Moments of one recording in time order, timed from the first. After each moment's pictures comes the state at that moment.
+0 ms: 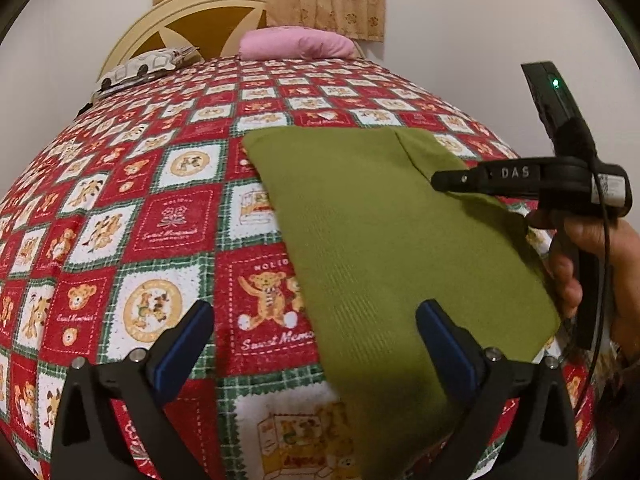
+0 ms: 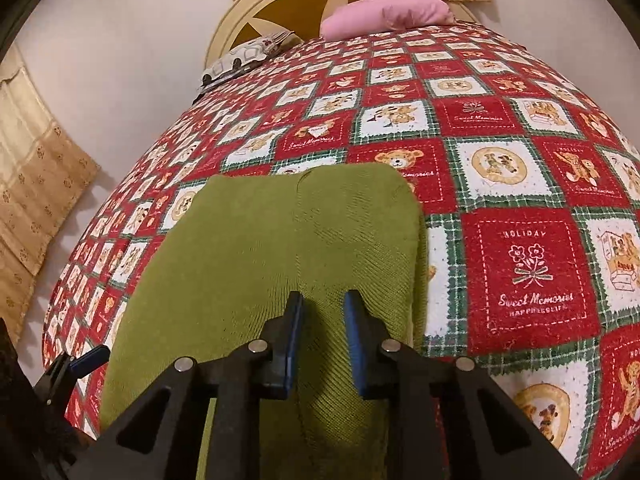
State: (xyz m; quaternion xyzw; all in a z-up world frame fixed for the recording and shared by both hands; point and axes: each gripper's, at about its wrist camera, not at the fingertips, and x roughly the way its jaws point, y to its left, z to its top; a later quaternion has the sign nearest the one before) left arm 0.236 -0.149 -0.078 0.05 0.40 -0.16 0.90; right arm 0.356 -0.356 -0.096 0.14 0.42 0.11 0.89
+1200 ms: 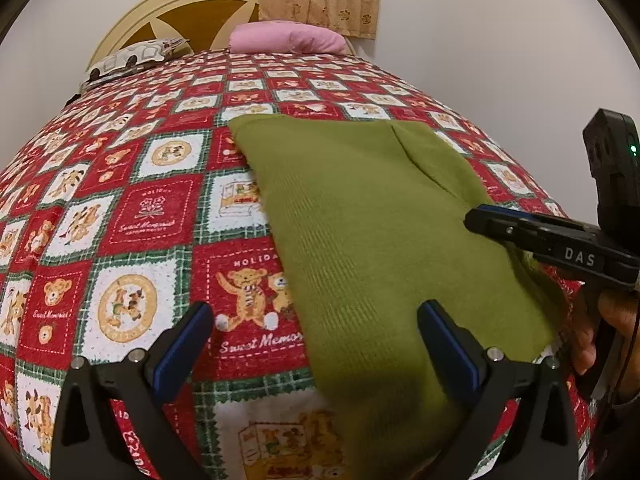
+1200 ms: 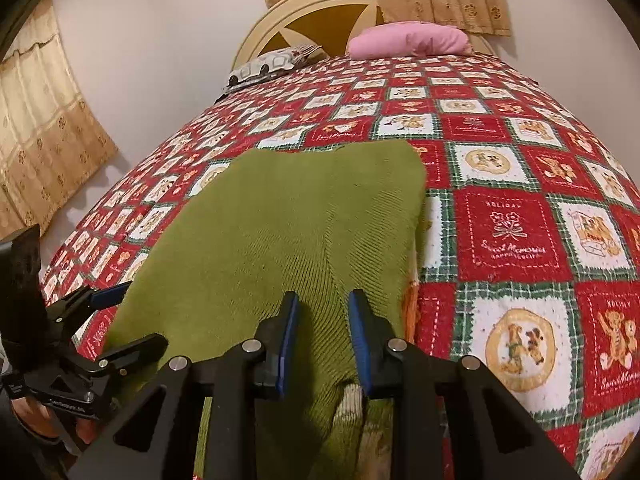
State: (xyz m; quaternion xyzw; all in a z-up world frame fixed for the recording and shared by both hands) left arm 0.241 -0.151 -0.086 0.03 0.41 -0.19 0.89; right arm 0.283 -0.350 -0.096 0.09 0.38 0.13 0.91
